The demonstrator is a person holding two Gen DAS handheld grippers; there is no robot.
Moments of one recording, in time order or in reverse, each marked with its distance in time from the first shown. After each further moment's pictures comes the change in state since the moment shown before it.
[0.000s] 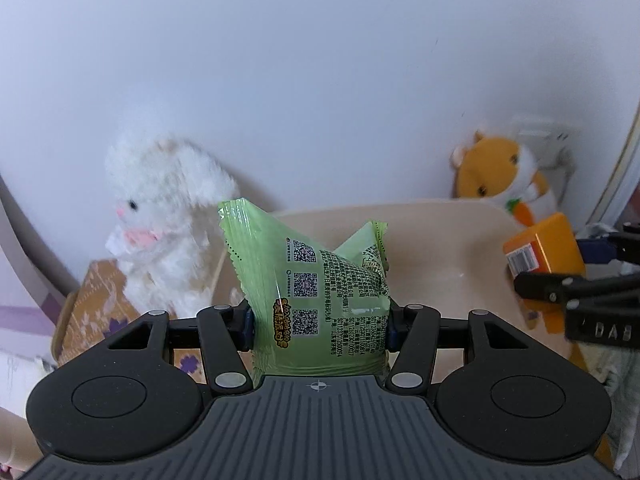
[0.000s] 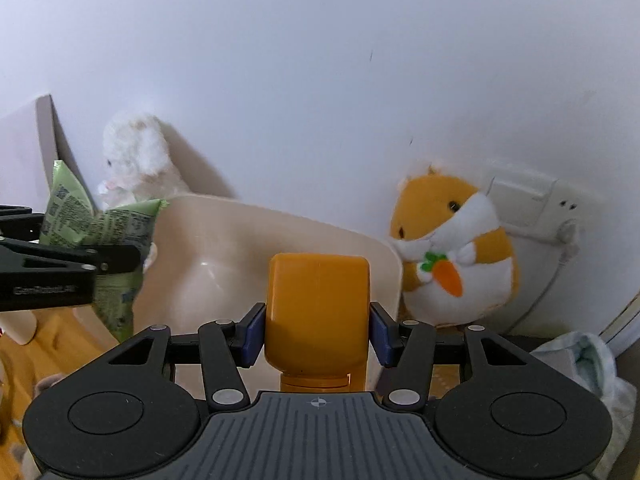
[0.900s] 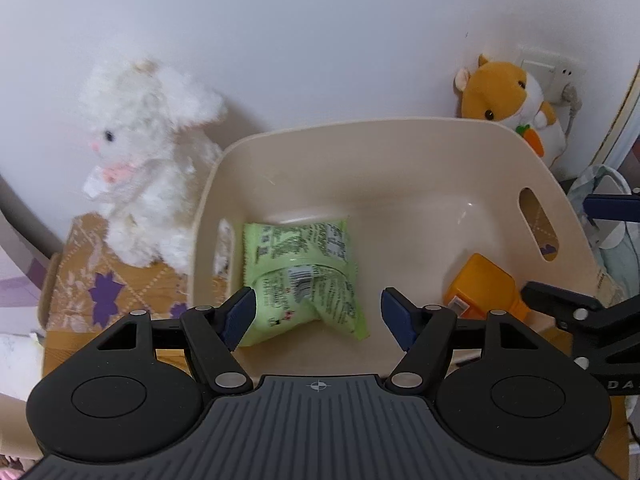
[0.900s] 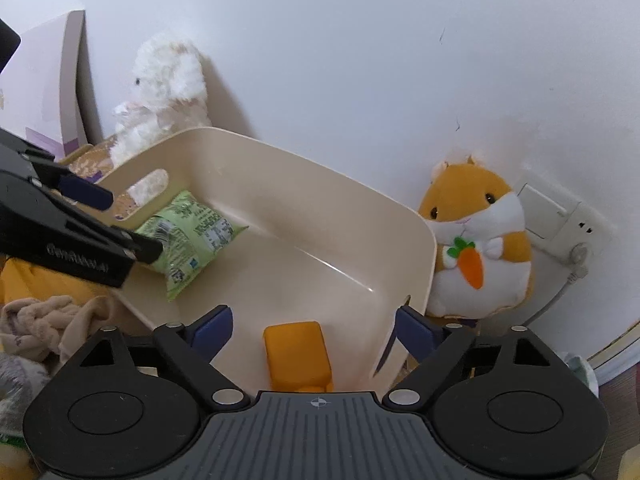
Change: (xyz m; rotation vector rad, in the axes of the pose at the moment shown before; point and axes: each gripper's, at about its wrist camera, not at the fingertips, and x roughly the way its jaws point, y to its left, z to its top) left arm 0.016 0.010 -0.033 0.046 0.129 -0.037; right arm 0.006 0.037 -0.032 -0.208 0.037 -0.056
